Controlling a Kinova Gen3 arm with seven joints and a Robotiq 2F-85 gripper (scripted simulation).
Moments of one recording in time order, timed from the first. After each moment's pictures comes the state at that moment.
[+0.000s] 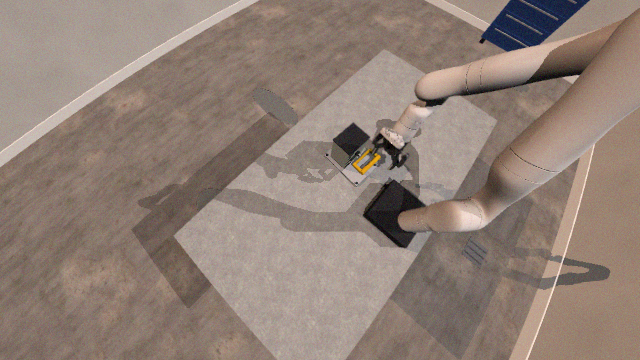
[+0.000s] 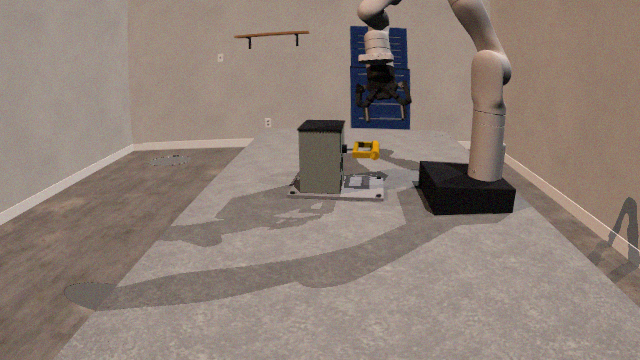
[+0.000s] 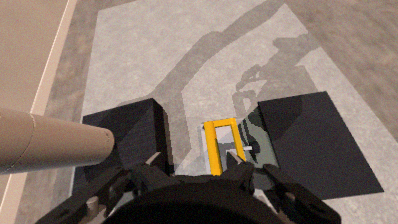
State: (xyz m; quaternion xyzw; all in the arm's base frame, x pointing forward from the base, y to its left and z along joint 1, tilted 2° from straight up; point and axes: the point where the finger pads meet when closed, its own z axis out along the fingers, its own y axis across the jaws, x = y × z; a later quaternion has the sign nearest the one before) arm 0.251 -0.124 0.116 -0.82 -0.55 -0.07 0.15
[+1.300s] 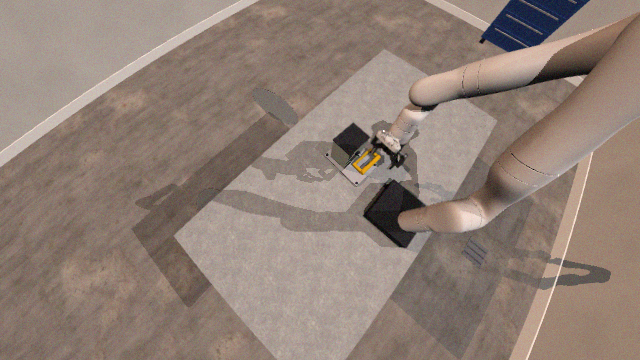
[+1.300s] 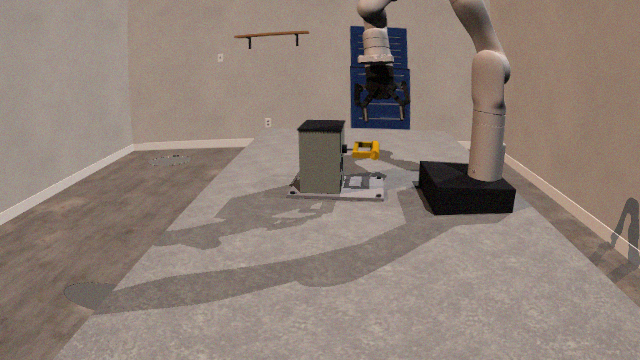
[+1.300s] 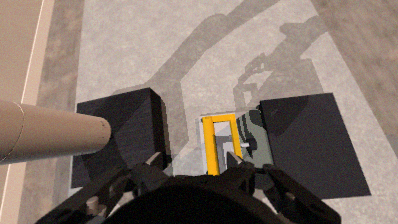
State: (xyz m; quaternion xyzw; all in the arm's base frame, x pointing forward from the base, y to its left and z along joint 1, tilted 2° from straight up) arm 0.253 -0.126 0.114 -0.81 -0.57 -0.03 0.11
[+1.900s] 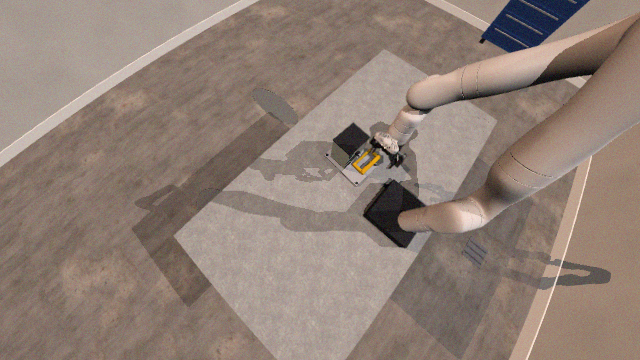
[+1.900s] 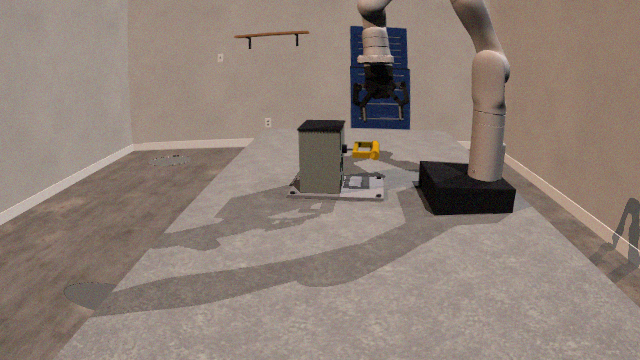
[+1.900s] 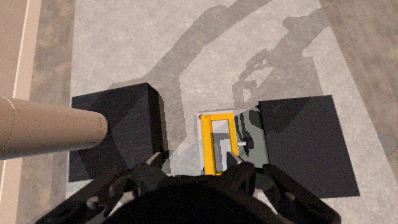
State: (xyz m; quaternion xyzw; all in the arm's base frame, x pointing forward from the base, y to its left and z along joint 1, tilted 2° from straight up) arm 0.257 -0.128 0.115 -0.81 -0.58 -0.02 0.09
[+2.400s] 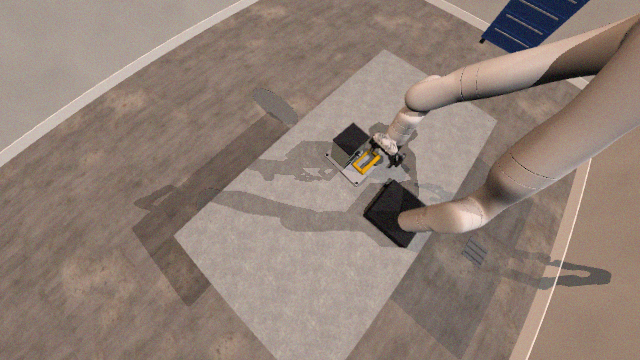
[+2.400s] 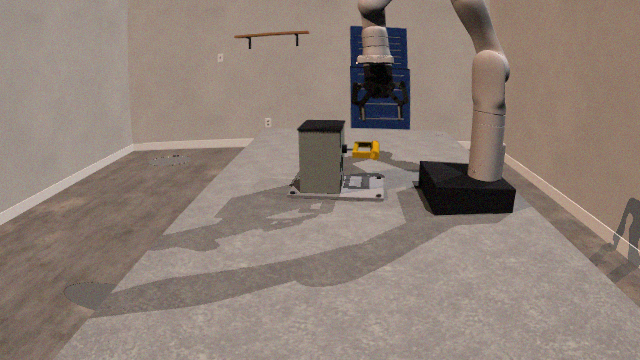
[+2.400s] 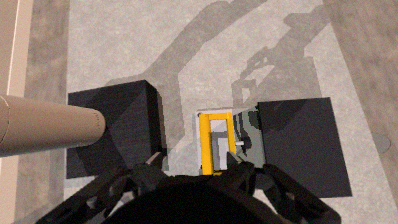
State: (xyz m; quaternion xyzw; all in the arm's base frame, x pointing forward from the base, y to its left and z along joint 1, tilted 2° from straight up) arm 0.260 -0.128 0.116 -0.80 -0.59 -0.01 0.07
